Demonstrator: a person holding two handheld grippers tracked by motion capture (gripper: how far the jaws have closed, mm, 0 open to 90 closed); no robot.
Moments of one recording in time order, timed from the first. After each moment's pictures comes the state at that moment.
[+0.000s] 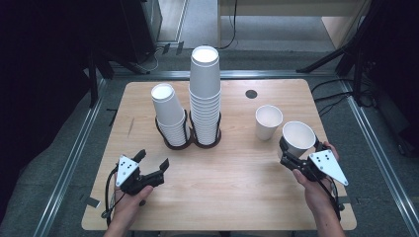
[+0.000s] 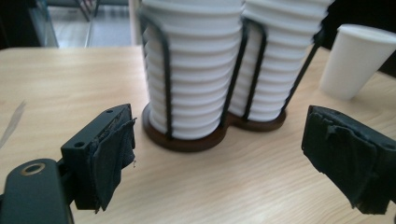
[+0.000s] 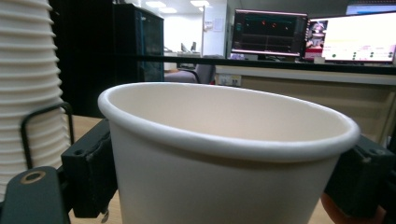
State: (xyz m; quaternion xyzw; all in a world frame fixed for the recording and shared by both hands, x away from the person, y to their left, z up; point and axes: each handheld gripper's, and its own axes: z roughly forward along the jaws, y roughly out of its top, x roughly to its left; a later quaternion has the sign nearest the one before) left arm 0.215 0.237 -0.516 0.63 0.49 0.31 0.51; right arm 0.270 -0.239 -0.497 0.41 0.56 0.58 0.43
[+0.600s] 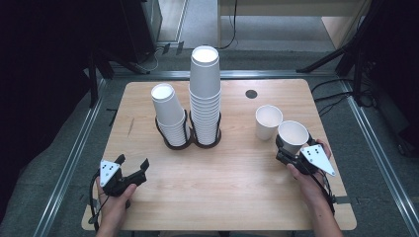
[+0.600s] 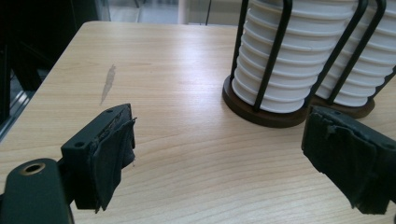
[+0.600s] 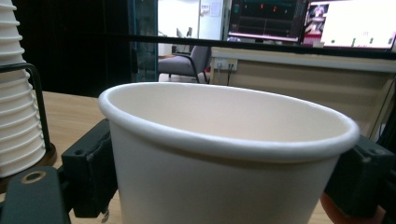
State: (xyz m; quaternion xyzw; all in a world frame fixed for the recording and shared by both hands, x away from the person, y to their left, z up) left arm 0.212 0.285 -0.535 0.59 0.56 0.34 0.47; right arm 0.299 -0.238 -0.527 0.42 0.57 0.55 0.43
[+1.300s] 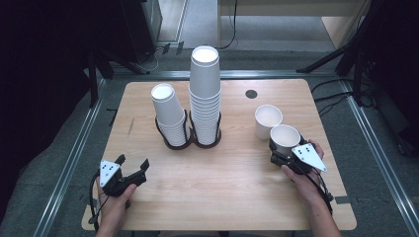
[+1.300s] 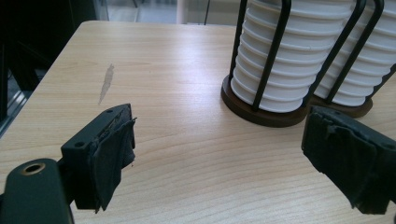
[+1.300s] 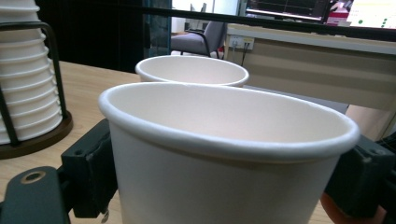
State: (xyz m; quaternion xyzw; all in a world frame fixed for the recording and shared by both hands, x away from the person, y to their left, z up) left arm 0.212 0.284 -0.535 0.60 0.56 0.34 0.47; right arm 0.302 -0.226 -0.537 0.42 0.62 0.53 0.41
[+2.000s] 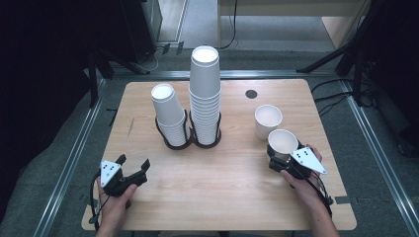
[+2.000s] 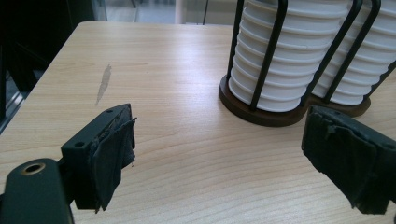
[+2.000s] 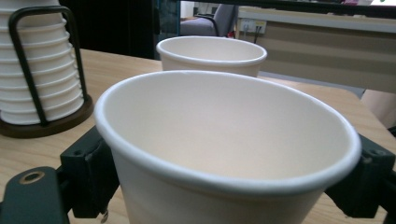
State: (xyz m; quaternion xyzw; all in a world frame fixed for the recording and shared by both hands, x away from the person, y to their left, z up) left arm 0.212 0.282 -0.535 0.60 0.55 0.34 0.47; right arm 0.290 -0.223 -0.539 0.42 0.64 0.52 0.38
